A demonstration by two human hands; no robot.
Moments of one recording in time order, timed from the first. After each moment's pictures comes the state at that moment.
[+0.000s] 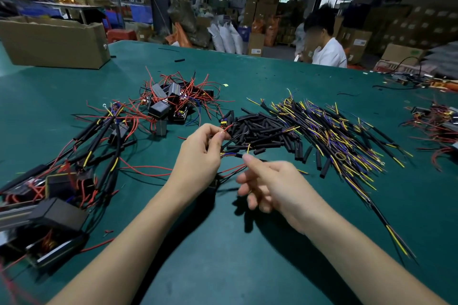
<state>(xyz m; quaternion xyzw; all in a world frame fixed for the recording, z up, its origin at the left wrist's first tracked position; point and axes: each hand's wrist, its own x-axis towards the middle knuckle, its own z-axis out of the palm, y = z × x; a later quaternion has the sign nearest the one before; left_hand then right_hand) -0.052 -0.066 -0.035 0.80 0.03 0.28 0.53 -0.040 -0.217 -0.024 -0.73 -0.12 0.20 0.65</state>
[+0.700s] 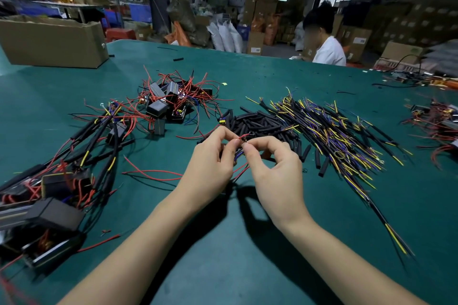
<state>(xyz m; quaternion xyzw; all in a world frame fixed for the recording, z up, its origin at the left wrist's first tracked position) -0.058 -0.084 -0.036 0.82 -0.02 0.25 0.51 -0.042 -0.202 -0.034 -0.75 -0.21 -0.17 0.60</state>
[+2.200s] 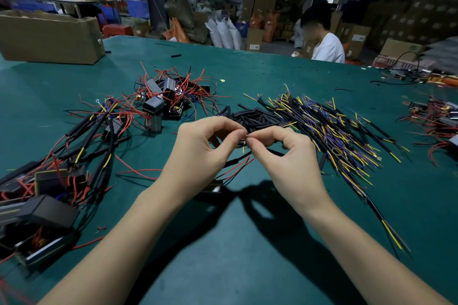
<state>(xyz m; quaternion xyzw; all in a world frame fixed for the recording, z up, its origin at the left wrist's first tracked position) -0.073 -0.079 -0.008 0.82 -0.10 0.35 0.45 -0.031 -0.225 -0.014 -0.78 -0.27 -0.16 0.55</state>
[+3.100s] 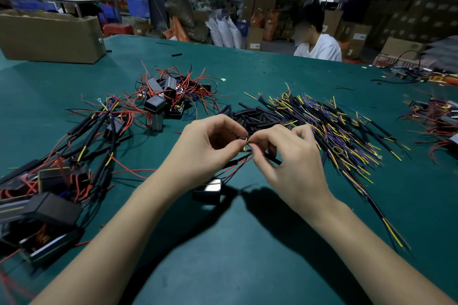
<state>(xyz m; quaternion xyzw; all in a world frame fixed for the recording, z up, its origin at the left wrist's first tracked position) -0.071 -0.073 -0.006 0.81 -0.08 0.21 0.54 -0.023 -0.234 -0.021 -0.80 -0.40 -0.35 0.29</state>
